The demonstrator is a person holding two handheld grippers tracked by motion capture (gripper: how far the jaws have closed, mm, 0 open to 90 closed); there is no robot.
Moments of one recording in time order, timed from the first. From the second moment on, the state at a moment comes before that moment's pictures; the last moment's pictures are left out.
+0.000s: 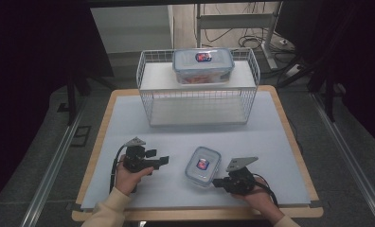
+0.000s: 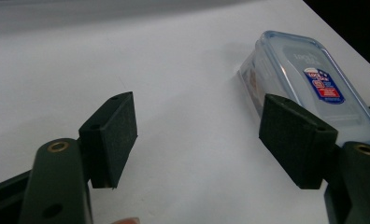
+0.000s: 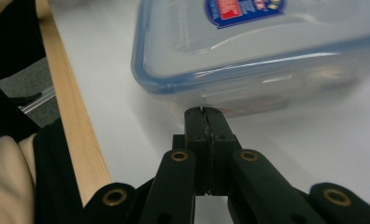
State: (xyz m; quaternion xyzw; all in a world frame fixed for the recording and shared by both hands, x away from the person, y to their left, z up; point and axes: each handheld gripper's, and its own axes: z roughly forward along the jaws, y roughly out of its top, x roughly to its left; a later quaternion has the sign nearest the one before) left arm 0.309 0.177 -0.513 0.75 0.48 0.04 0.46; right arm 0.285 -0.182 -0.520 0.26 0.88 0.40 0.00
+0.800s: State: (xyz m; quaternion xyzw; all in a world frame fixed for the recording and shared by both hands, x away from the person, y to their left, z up) left arm 0.310 0.184 -0.515 0.74 0.49 0.04 0.46; right arm 0.290 -0.091 -0.535 0.27 0.87 0.42 0.01
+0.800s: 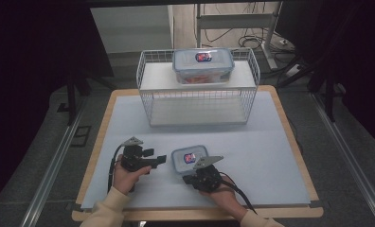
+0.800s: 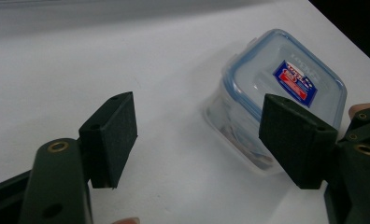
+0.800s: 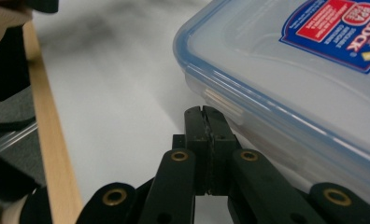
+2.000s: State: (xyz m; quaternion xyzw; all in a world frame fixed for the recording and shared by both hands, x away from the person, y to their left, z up) left arm 0.305 0.184 -0.511 0.73 0.50 0.04 0.46; right arm 0.297 -0.192 -0.507 0.33 0.83 0.45 0.03
